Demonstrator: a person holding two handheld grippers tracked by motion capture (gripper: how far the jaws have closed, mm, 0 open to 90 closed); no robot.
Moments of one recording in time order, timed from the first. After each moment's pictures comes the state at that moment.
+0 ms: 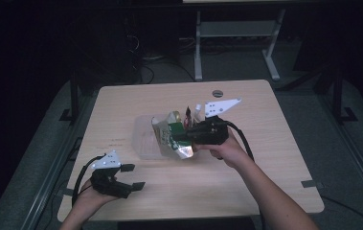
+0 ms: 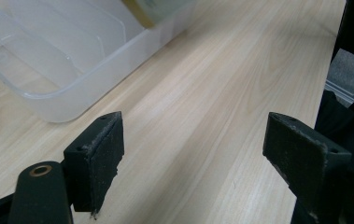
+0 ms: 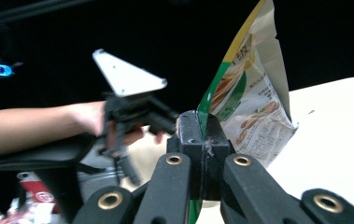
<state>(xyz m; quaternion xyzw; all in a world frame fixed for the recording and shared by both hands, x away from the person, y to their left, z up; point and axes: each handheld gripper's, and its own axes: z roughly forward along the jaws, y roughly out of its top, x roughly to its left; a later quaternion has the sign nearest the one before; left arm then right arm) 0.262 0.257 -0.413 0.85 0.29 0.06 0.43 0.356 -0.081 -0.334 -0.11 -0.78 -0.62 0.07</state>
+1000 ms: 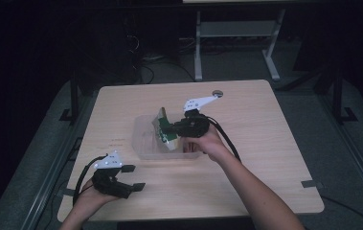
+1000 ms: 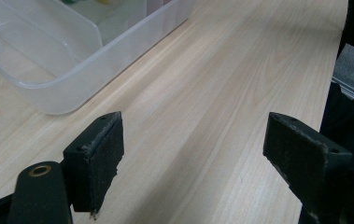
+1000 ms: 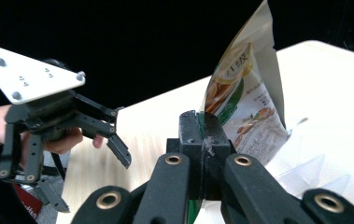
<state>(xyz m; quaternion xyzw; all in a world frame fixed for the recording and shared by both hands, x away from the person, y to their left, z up) 0.265 0.257 -0.419 0.86 0.30 0.05 0.42 0.391 -0.037 -0.362 -0.20 -0.80 -0.57 0.04</state>
